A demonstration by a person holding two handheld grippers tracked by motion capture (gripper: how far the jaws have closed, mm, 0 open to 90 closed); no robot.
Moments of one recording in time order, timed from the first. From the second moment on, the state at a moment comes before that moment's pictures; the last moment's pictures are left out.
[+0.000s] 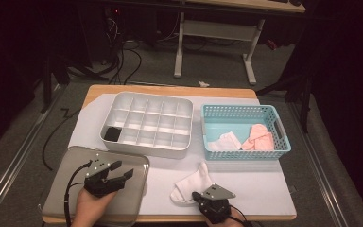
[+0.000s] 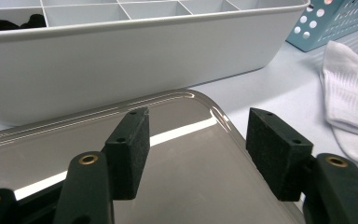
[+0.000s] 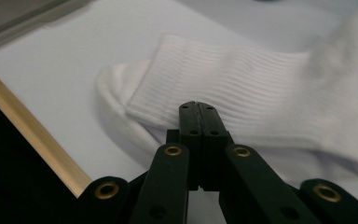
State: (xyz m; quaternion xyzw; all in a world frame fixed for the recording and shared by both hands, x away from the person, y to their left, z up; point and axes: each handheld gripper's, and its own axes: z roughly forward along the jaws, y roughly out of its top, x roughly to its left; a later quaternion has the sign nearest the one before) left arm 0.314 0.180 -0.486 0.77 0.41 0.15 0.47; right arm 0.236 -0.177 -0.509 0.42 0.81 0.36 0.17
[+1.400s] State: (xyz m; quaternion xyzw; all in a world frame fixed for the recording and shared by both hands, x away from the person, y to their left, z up) left arm 0.312 0.180 -0.484 0.77 0.40 0.15 0.48; right arm 0.251 -0.172 -0.470 0.43 0.76 0.42 0.23
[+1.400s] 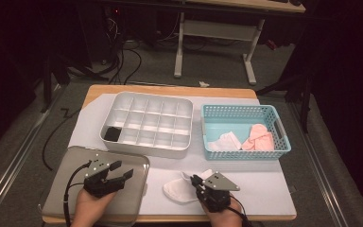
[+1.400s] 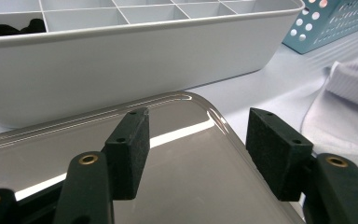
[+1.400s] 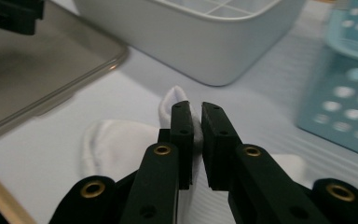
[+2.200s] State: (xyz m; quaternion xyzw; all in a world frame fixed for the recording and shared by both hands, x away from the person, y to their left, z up) left arm 0.310 0.174 -0.484 0.77 0.40 0.15 0.47; right arm 0.263 -0.293 -0.500 0.59 0.66 0.37 0.28
